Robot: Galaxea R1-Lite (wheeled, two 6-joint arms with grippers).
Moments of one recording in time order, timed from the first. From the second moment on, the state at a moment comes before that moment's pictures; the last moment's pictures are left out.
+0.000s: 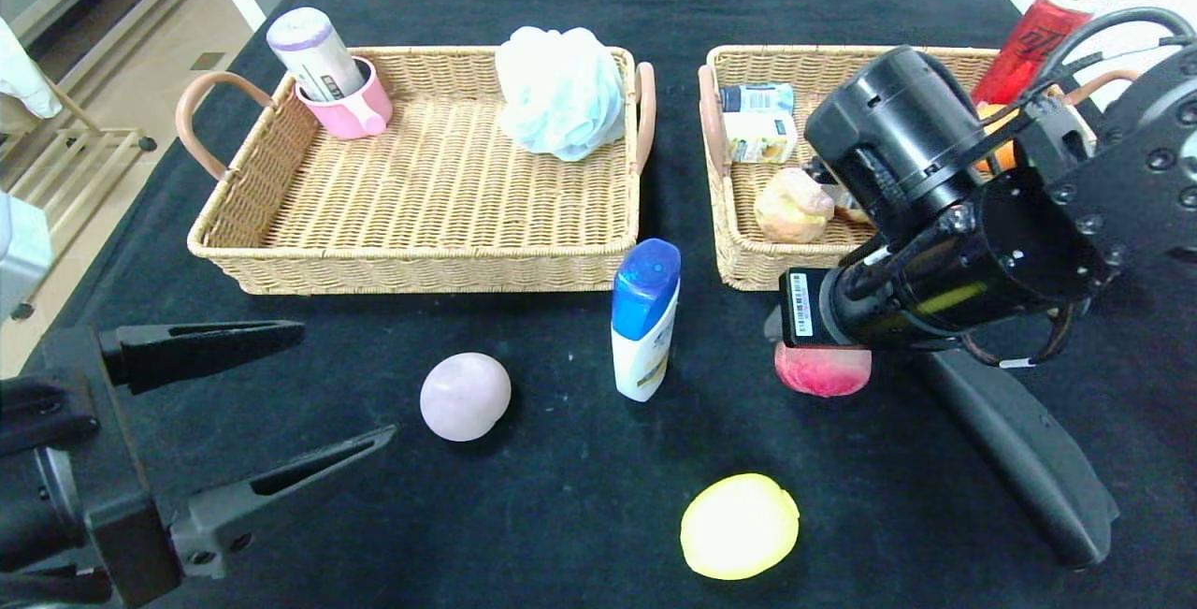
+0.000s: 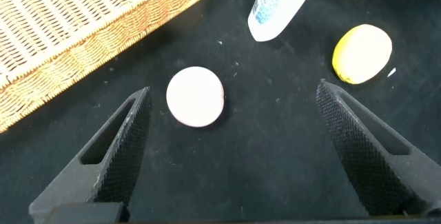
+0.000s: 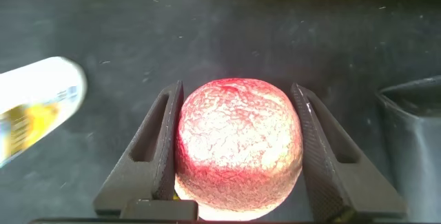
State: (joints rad) left arm -0.41 1.02 -0.71 -0.09 -0.23 0.22; right arm 0.70 1.87 -1.77 0.79 -0.36 0.57
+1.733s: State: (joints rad) left arm -0.41 1.01 -0.72 -0.11 -0.23 0.23; right arm 0.31 1.83 -1.96 0.46 -0.37 0.23
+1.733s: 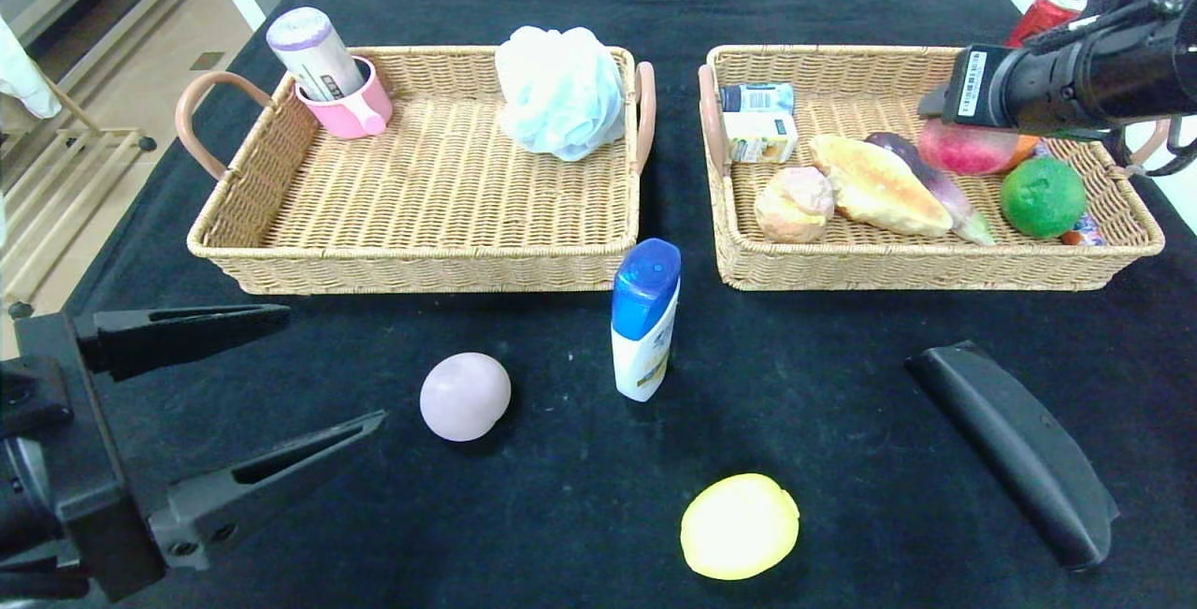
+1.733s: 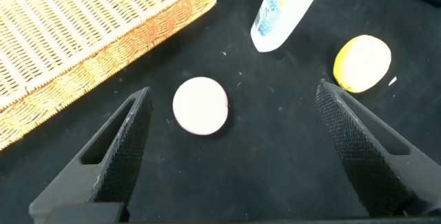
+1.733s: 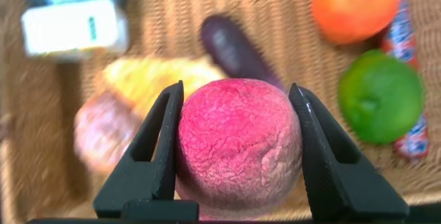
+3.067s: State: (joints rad) left arm -0.41 0.99 -0.72 -0.11 -0.23 0.23; right arm 0.19 1.94 -1.96 0.27 -0.37 0.20
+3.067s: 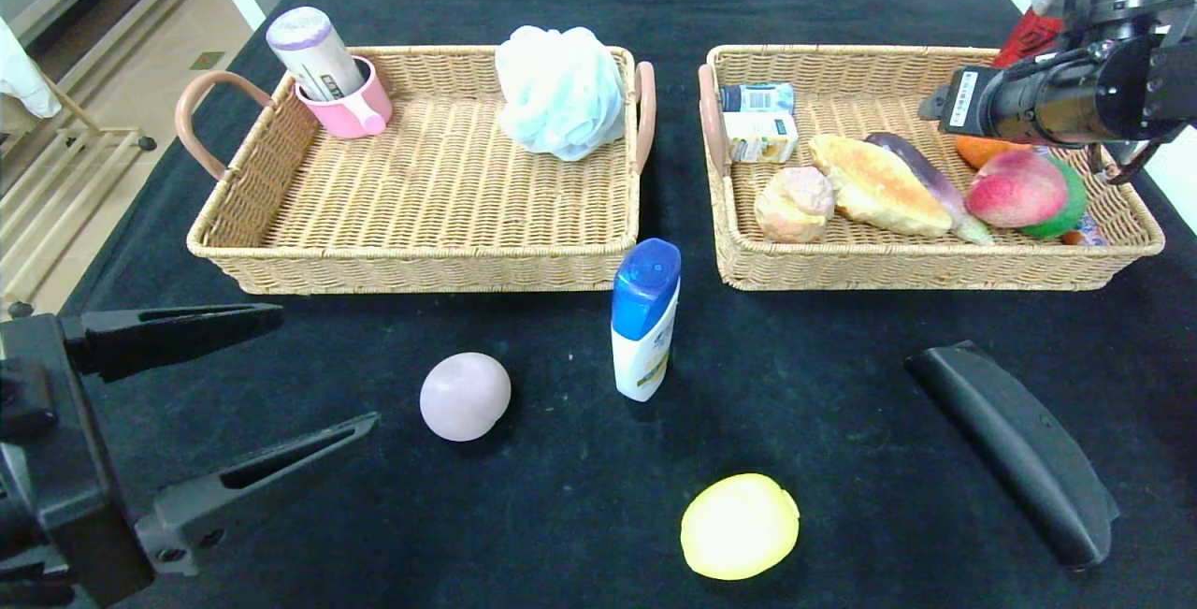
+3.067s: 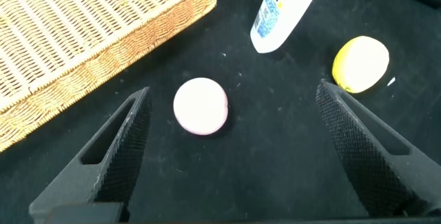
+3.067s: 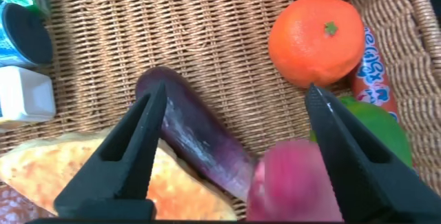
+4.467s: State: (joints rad) left arm -0.41 1.00 -0.71 -0.11 -0.23 0.24; right arm 0.75 1.69 -1.70 0.93 -0.36 0.82
